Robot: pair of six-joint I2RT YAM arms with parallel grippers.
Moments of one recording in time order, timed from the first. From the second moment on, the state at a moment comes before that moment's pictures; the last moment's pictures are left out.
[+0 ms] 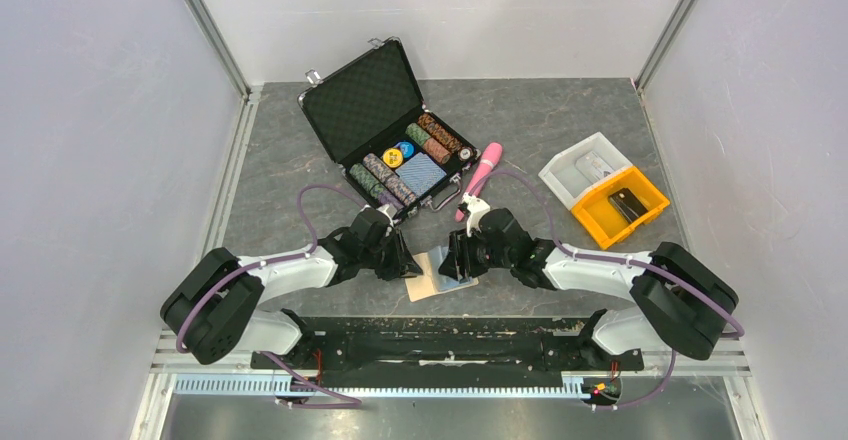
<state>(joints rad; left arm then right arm) -0.70 1.34 0.46 0.02 0.25 -0.92 0.85 1.38 0.52 0.19 -0.21 0.54</state>
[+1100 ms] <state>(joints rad) -0.70 1.15 0.58 -0.29 0.15 -0.93 0.85 1.37 0.48 0.42 -0.37 0.64</state>
